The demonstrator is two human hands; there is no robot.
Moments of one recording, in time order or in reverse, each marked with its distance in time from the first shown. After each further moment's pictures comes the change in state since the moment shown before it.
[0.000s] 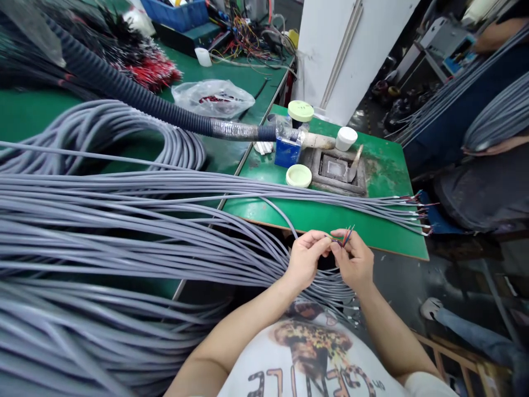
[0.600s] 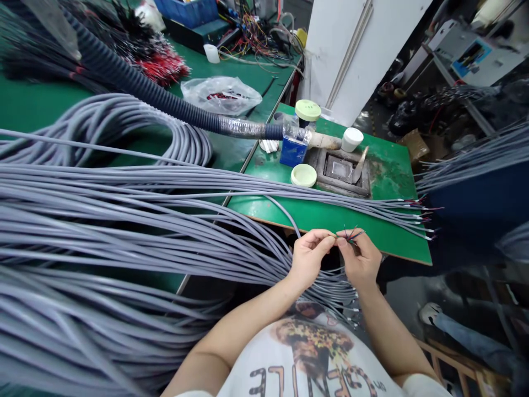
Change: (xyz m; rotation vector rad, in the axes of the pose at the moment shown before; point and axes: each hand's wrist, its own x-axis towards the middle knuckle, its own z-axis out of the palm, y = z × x) left_hand 0.000 0.000 -0.001 0.152 0.005 0.203; right_hand 0.008 0.004 0.004 -0.044 0.171 -0.152
